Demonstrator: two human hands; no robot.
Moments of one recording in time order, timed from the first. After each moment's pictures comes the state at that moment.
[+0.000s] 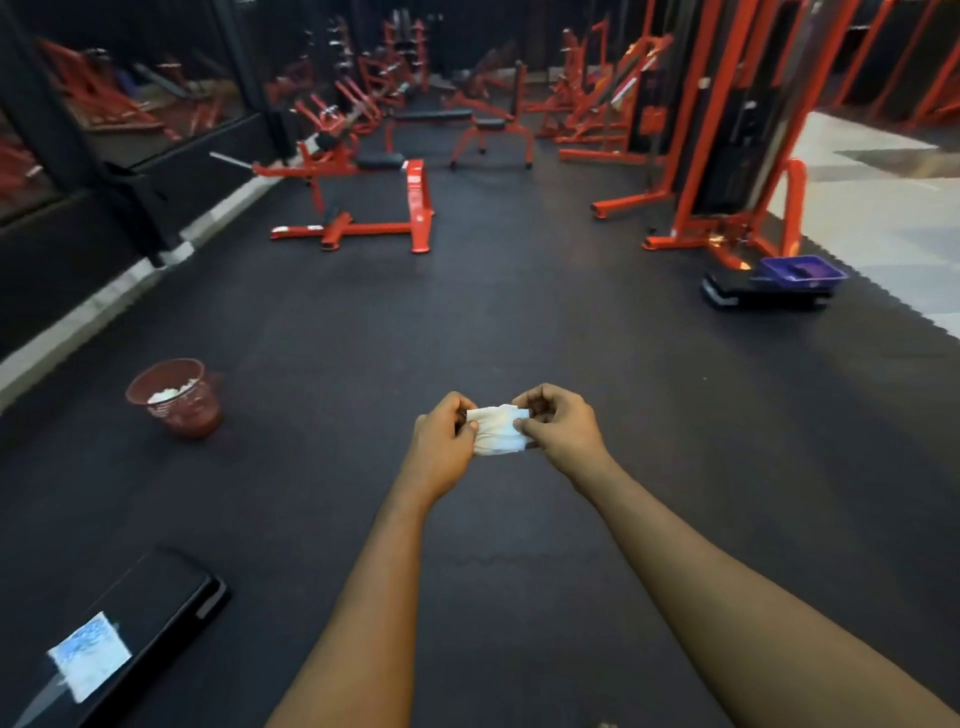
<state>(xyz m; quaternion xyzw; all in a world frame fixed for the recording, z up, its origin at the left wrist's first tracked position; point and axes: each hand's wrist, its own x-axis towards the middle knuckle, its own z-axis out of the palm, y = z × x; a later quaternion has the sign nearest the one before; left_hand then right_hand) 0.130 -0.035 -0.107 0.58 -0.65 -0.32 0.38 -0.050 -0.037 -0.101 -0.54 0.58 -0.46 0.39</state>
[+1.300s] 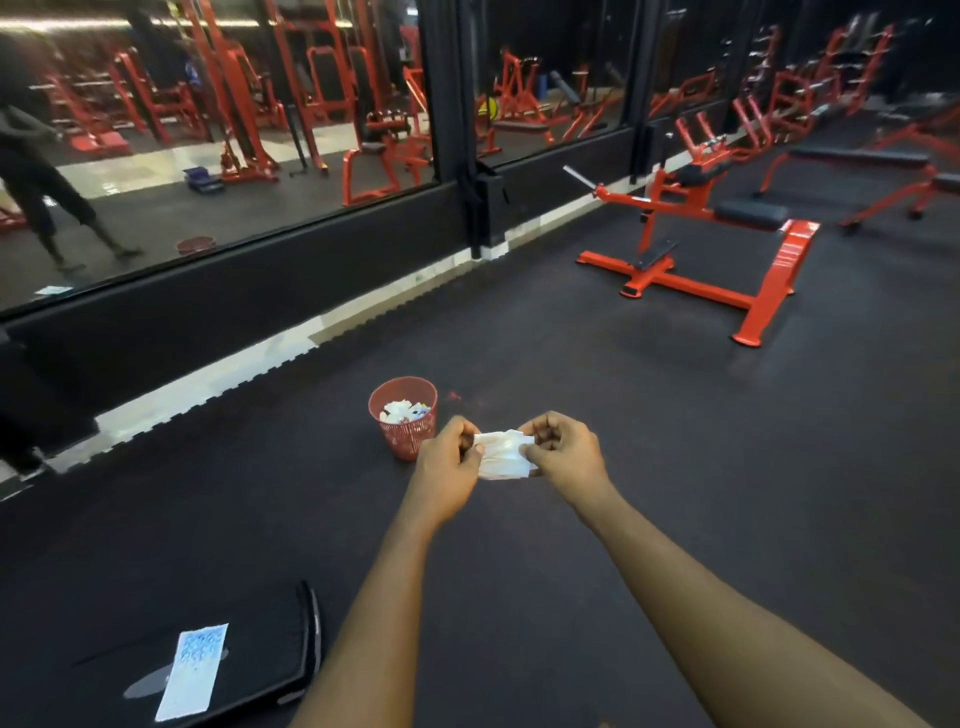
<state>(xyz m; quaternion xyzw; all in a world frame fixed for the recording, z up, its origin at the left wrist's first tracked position) 0.523 -0.566 -0.125 0.79 -0.40 -0.12 0.45 0.393 -0.686 -0.118 -0.71 0.35 -0.28 0.54</state>
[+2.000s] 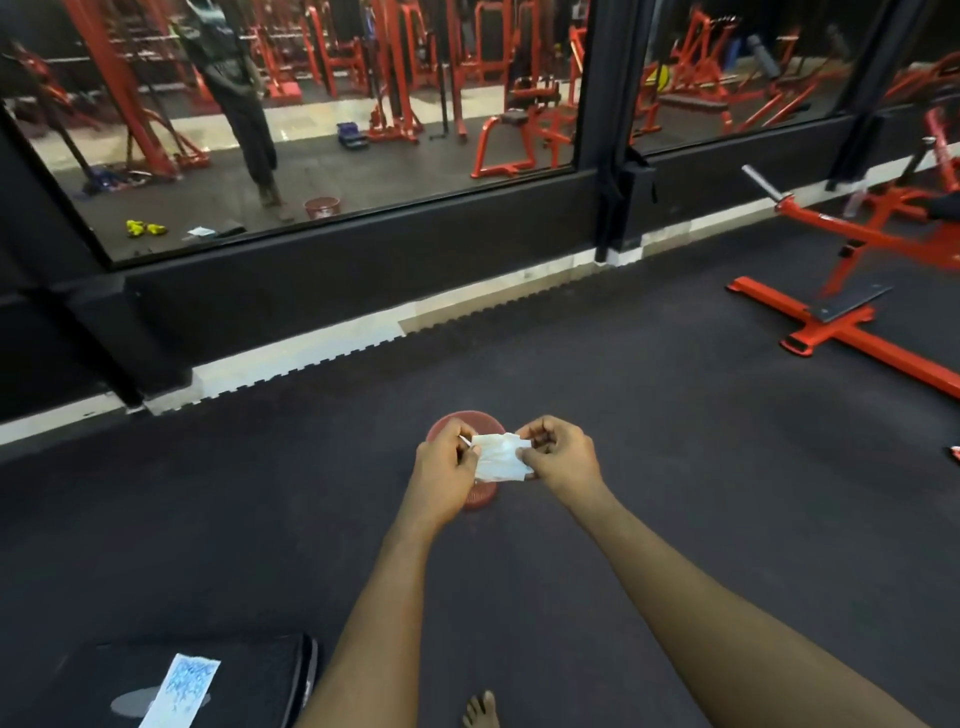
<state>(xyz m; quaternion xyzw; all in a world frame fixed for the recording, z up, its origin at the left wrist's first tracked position) 0.814 -0.791 -0.148 0.85 -0.23 -0.07 0.47 0.737 -0.949 -0.145 -0.76 0.26 -0.16 0.57</state>
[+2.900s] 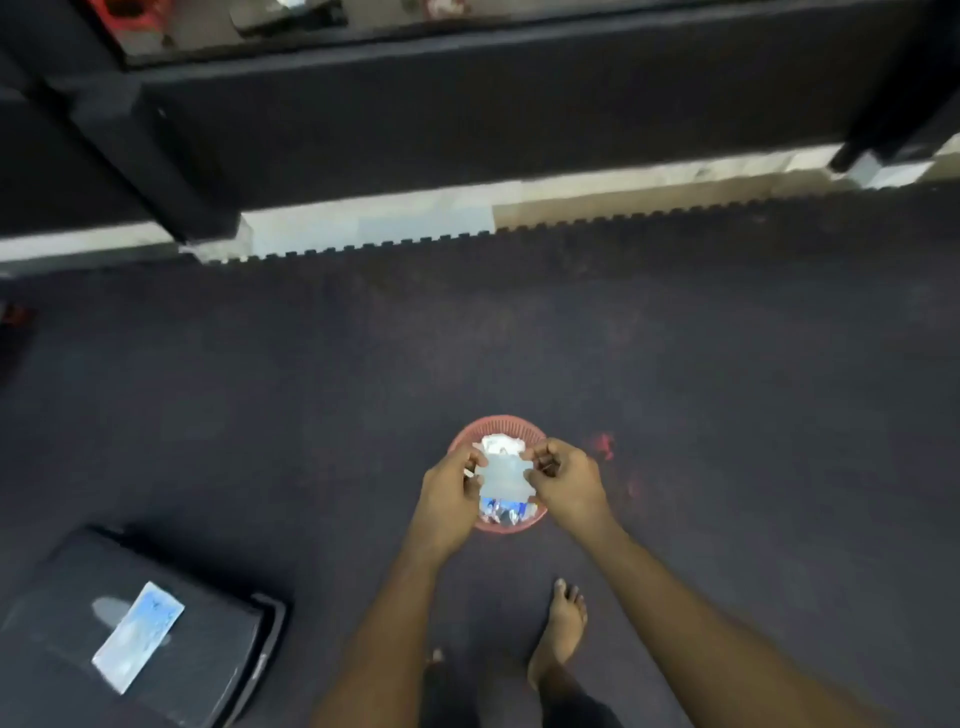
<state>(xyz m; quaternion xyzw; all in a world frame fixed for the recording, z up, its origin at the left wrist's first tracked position) 1.207 -0.994 -0.302 0.88 0.02 -0.18 0.44 1.200 -1.166 -0.325 -0.81 0.22 0.11 0.53</state>
